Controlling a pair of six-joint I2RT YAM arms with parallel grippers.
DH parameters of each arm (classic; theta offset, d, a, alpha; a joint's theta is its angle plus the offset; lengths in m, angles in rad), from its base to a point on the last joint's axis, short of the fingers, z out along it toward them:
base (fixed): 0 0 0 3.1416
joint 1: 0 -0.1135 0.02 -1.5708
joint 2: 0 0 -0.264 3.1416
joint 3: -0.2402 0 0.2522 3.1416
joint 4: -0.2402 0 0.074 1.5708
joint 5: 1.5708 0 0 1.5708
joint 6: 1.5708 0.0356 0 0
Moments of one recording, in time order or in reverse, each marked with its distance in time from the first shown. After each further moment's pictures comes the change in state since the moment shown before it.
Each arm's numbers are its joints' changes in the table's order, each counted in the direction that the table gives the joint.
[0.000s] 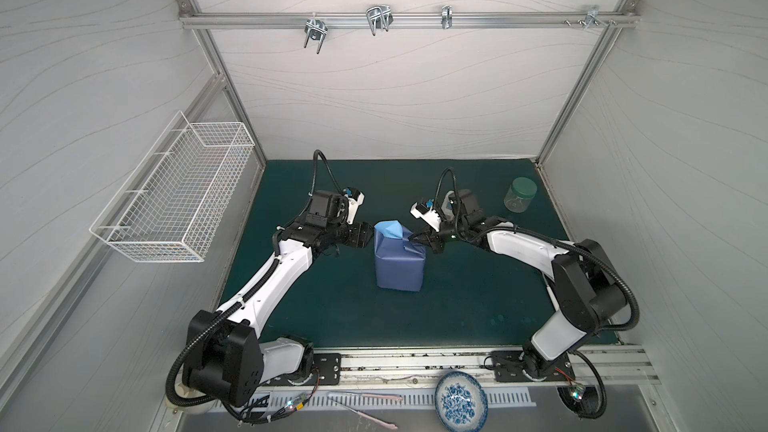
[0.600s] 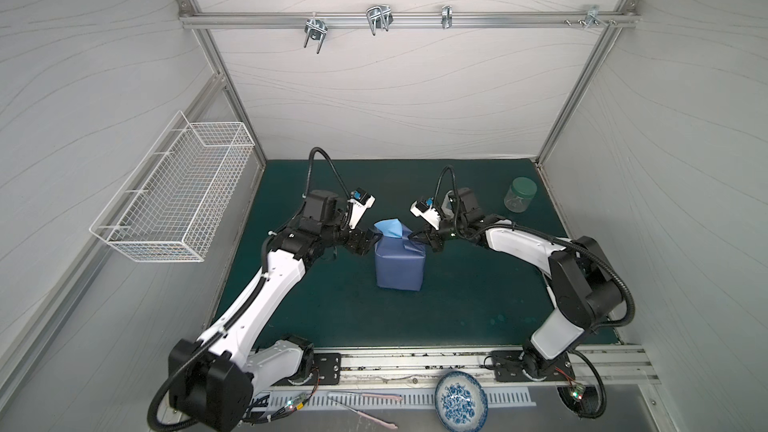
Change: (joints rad) left arm 0.011 0.181 -0.011 -0.026 0.055 0.260; right arm 0.008 -0.019 -0.017 -0.007 -0.020 0.000
